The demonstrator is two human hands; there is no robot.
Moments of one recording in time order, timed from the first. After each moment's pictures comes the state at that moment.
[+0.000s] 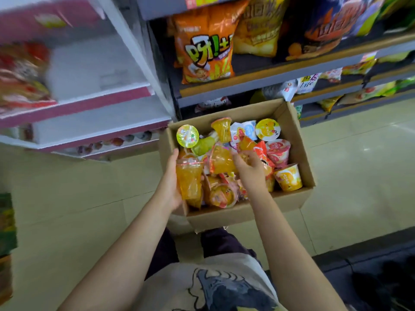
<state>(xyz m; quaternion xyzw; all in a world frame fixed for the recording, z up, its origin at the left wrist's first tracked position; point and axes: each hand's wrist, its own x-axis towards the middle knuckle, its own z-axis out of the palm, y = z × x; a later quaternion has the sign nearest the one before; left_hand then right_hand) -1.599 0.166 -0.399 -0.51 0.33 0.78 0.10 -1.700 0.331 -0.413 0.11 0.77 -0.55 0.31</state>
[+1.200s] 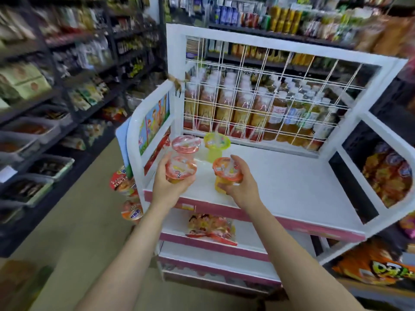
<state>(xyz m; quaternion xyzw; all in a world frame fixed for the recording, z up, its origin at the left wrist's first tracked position) -1.426 -0.387 -0.169 -0.36 0.63 0.56 -0.40 -1.602 -0.272 -0.175 -0.41 0.74 -0.52 0.13</state>
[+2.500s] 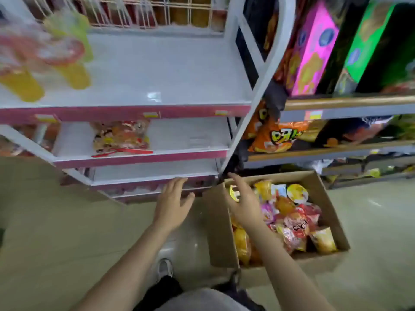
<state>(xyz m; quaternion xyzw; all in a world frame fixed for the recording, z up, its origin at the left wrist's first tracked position) -1.487 -0.068 -0.360 -0.28 0.88 0.37 -0.04 -1.602 0.110 -0.327 -0.24 0.89 -0.35 0.15</state>
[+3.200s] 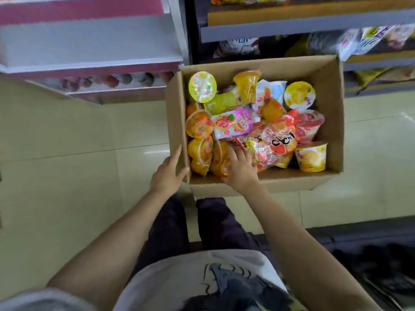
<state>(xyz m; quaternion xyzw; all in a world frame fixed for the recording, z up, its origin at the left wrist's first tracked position) -1.486 0.158 -0.551 -0.40 0.79 0.40 0.25 -1.641 0.329 -0.547 -0.25 0.86 -0.01 0.44</state>
